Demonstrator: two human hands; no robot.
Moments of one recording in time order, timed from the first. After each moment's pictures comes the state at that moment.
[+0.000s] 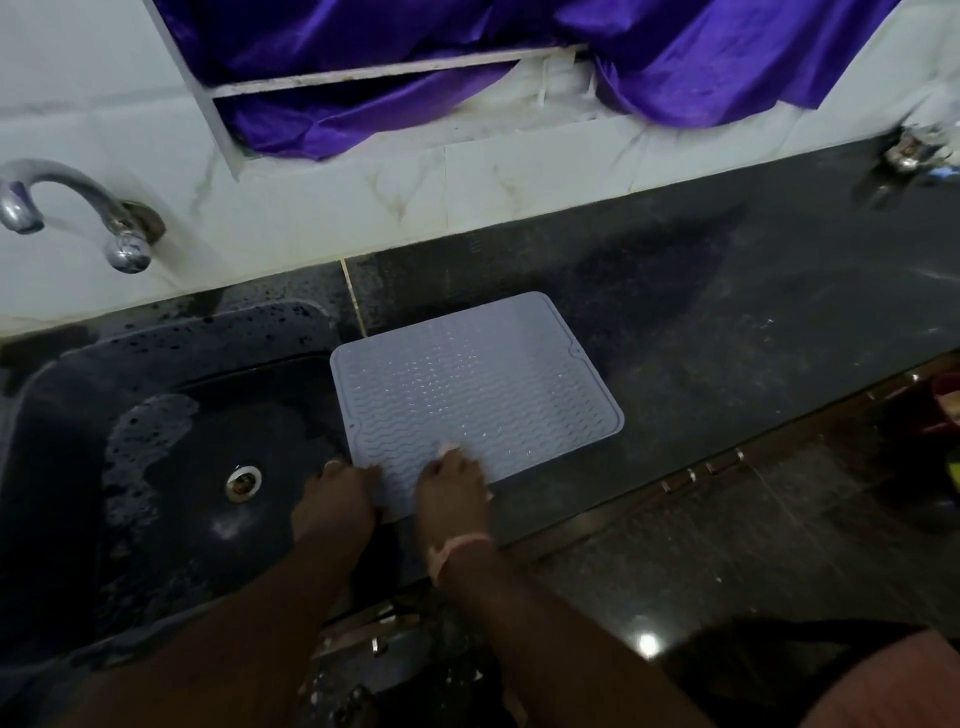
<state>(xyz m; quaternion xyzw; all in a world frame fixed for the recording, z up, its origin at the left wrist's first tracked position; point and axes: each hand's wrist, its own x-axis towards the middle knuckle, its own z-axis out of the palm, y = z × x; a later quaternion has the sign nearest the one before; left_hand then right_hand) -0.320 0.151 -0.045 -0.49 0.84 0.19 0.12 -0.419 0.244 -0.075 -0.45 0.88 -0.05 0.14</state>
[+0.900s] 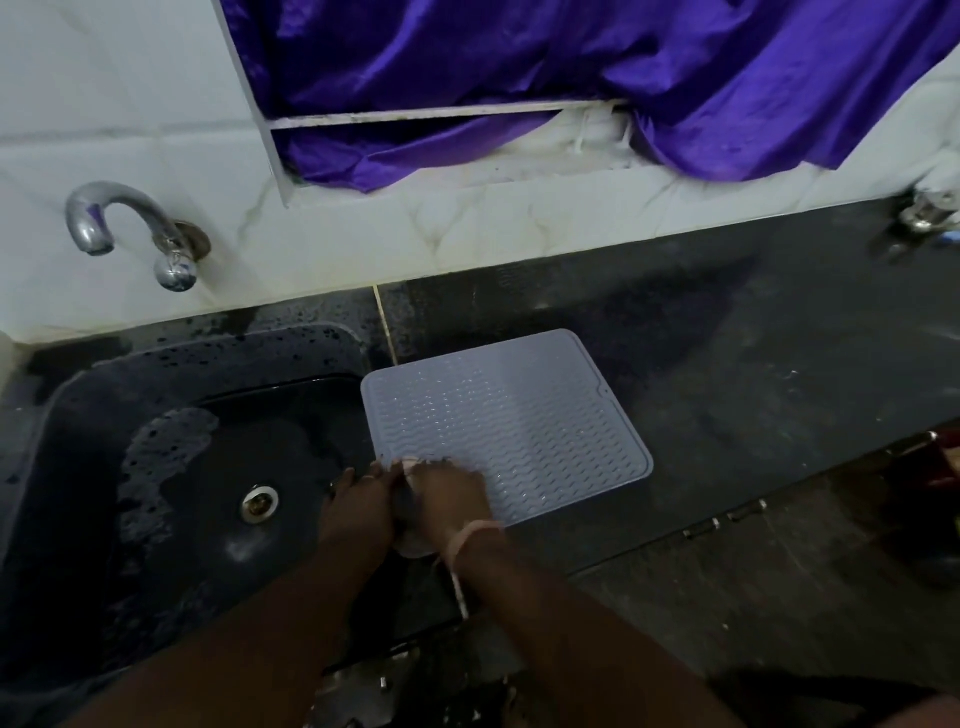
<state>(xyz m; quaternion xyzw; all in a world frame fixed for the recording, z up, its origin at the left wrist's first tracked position) -0.323 0.106 -0.059 -0.43 0.87 0.20 0.14 -0.433 0.187 -0.046 -0.51 0.83 -0.10 0.19</state>
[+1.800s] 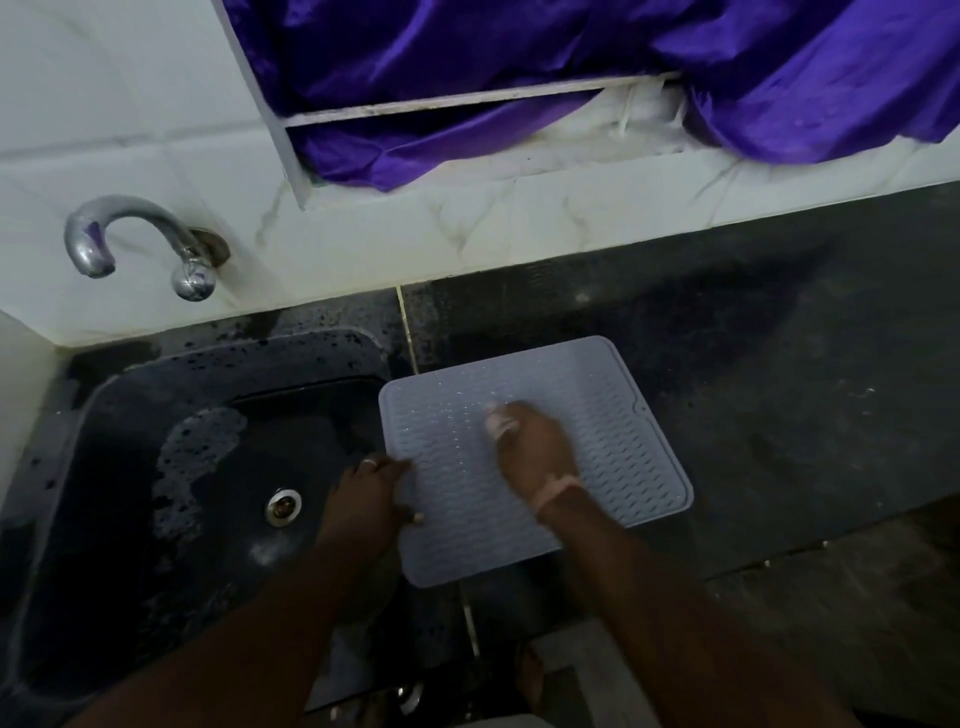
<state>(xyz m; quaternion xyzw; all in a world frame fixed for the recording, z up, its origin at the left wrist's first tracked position) -0.335 0.066 -0.059 -0.44 0.85 0.26 0.09 -0.543 0.172 -0.034 -0.34 0.86 -0.32 0.22</state>
